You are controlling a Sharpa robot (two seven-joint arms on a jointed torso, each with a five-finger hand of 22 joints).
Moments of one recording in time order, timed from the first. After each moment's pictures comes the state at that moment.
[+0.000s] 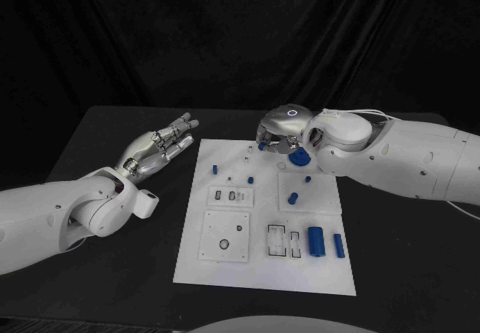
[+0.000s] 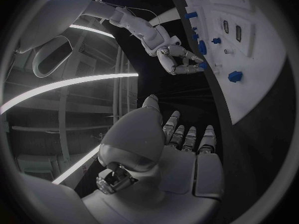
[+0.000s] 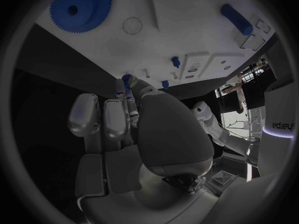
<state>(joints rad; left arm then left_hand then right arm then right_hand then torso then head) 1.25 -1.09 -0.22 1.60 -0.35 -0.22 0.67 1.35 0.22 -0.26 0.29 0.40 0.39 0.05 0.04 0.04 0.03 0.00 0.01 0.01 0.00 0.06 0.00 0.00 0.16 0.00 0.20 0.01 0.00 1.47 -0.50 -0.25 1.28 -1.71 -0.27 -0.03 1.49 -0.05 0.30 0.12 0.18 1.08 0.11 0.14 0.08 1.25 0.04 0.07 0.06 1.47 -0.04 1.23 1.08 0.12 1.37 0.07 1.25 1.16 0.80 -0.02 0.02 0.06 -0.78</state>
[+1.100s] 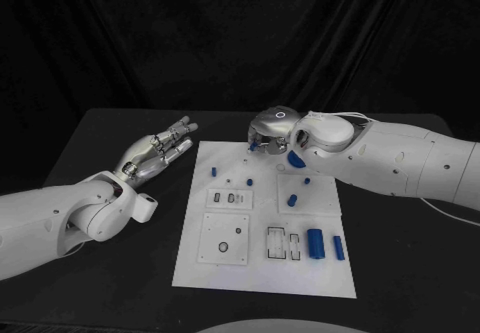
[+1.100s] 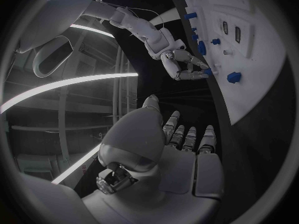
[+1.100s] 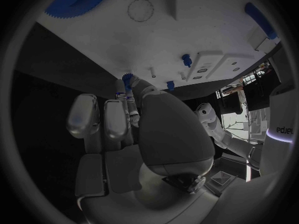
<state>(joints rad) 1.25 -1.08 -0.22 1.60 -0.35 -0.22 0.67 1.36 0.23 -0.26 0.29 0.40 0.39 0.05 0.04 0.04 0.03 0.00 0.01 0.01 0.00 0.07 0.00 0.00 0.16 0.01 0.20 0.01 0.00 1.45 -0.43 -0.25 1.19 -1.71 -0.30 -0.01 1.47 -0.06 0.30 0.13 0.18 1.10 0.12 0.13 0.08 1.25 0.05 0.07 0.06 1.47 -0.04 1.24 1.09 0.10 1.37 0.07 1.25 1.17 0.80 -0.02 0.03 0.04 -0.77</state>
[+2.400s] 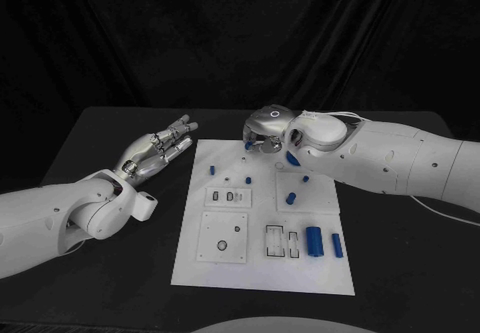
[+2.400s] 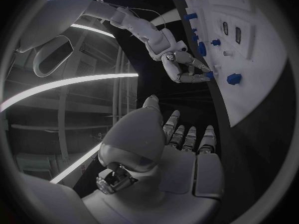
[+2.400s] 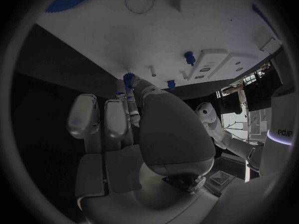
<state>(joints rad) 1.25 -1.07 -0.22 1.59 -0.35 -0.20 0.67 1.37 0.23 -0.26 0.29 0.41 0.41 0.05 0.04 0.04 0.03 0.01 0.01 0.01 0.00 0.07 0.00 0.00 0.16 0.00 0.21 0.01 0.00 1.44 -0.40 -0.25 1.15 -1.71 -0.32 -0.01 1.46 -0.07 0.30 0.14 0.17 1.11 0.11 0.12 0.08 1.23 0.06 0.07 0.06 1.47 -0.03 1.25 1.10 0.10 1.37 0.07 1.26 1.18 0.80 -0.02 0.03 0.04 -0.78</state>
